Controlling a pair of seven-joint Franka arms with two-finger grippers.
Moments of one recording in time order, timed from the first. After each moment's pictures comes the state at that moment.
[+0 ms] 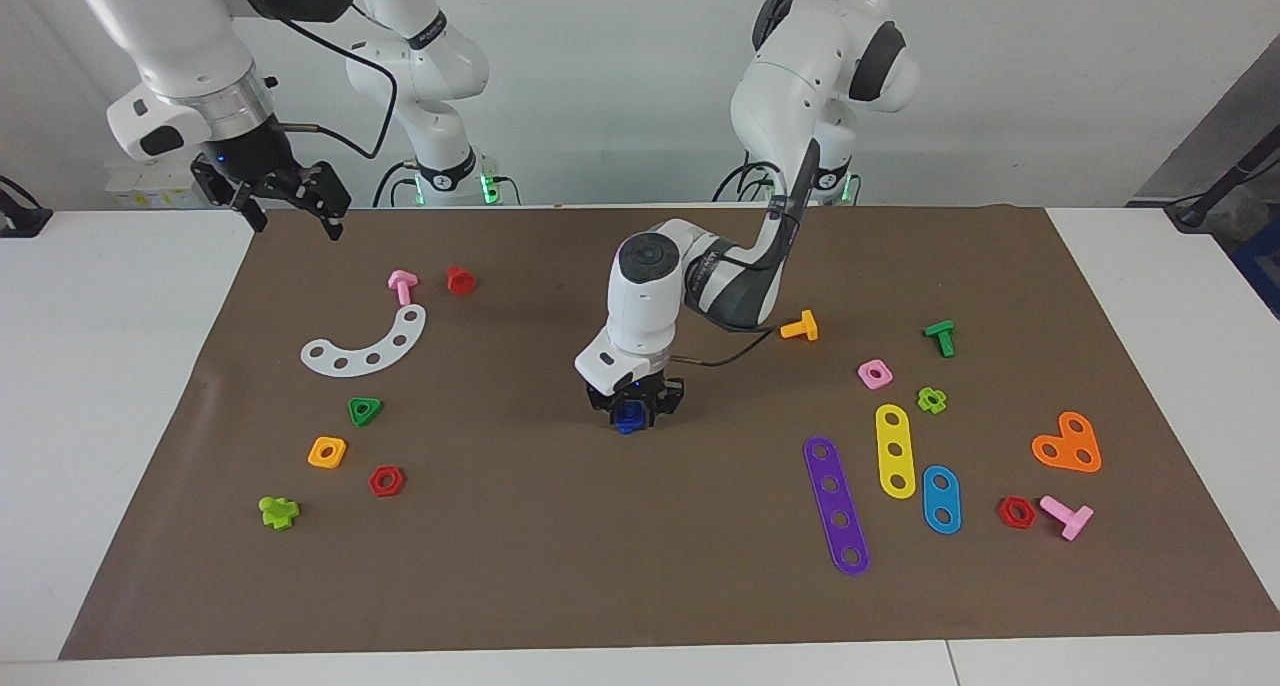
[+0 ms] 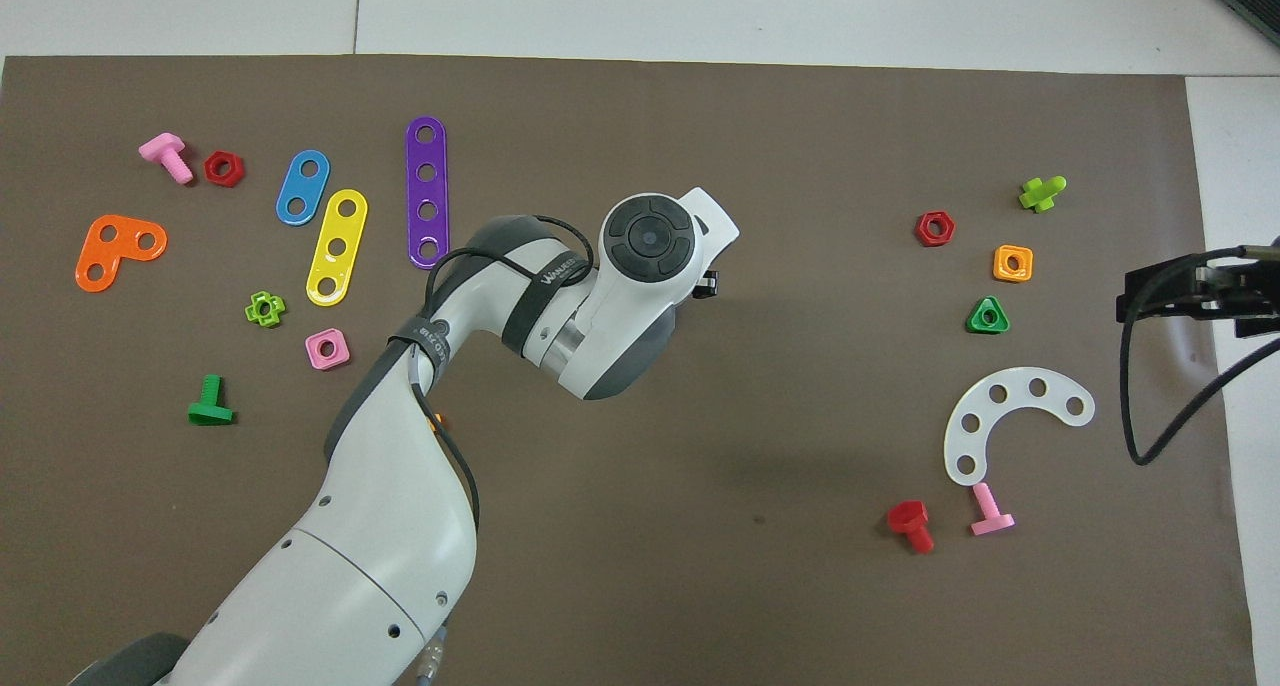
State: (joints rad) left arm -0.60 0.69 -0.11 -1.39 0.09 2.21 -0.59; right arm 0.01 -0.05 -0.03 -1.62 -0.02 1.55 0.13
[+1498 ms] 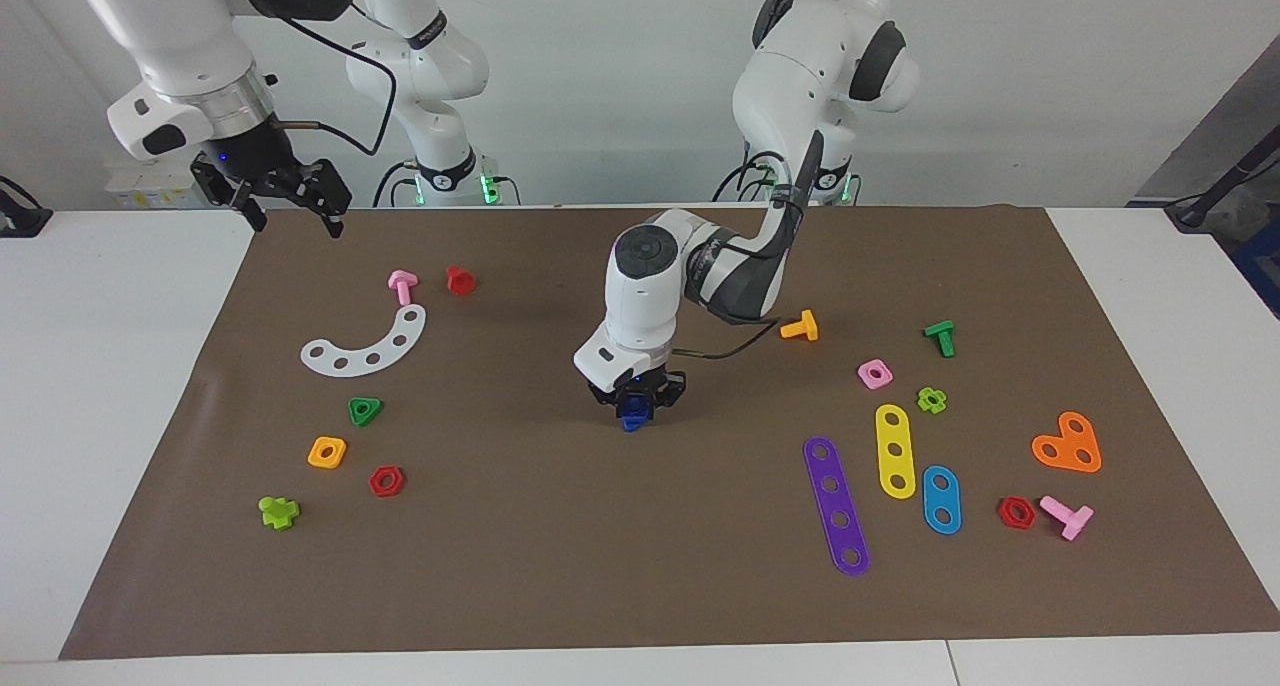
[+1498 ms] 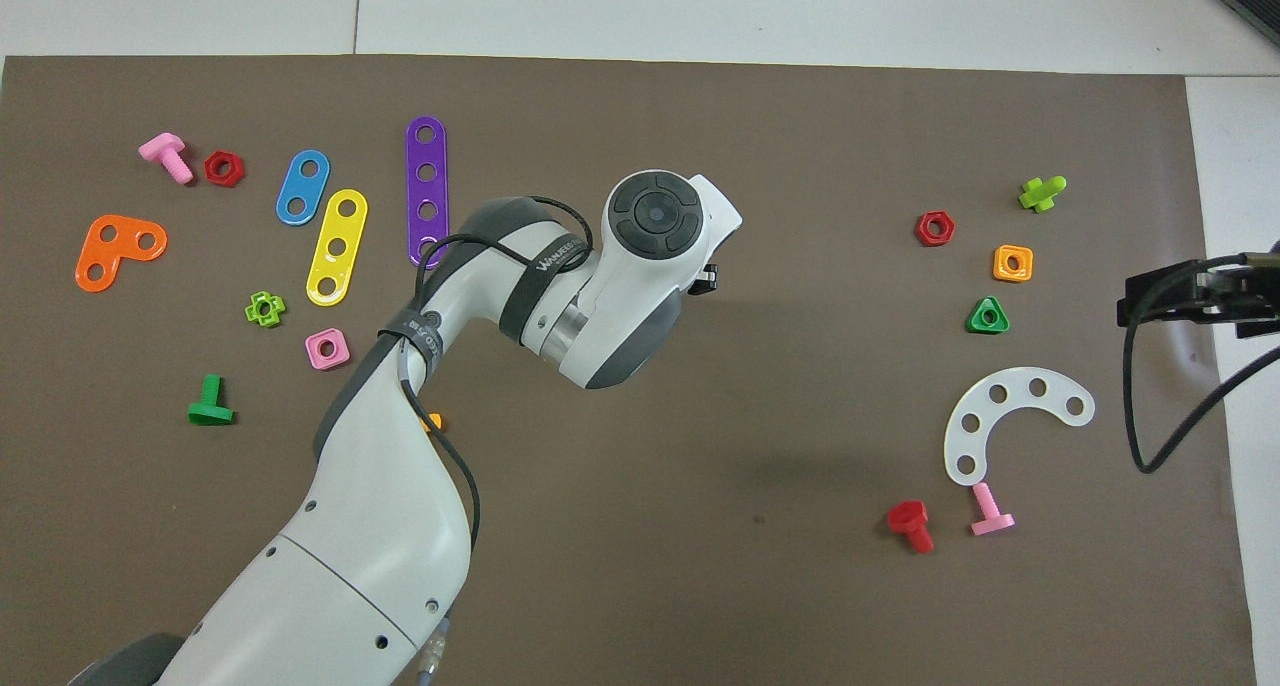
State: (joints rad) left arm -0.60 0.69 -0.11 -1.31 0.08 2.07 -0.59; right arm 0.01 -0.05 -0.03 -1.62 -0.02 1.55 0.10
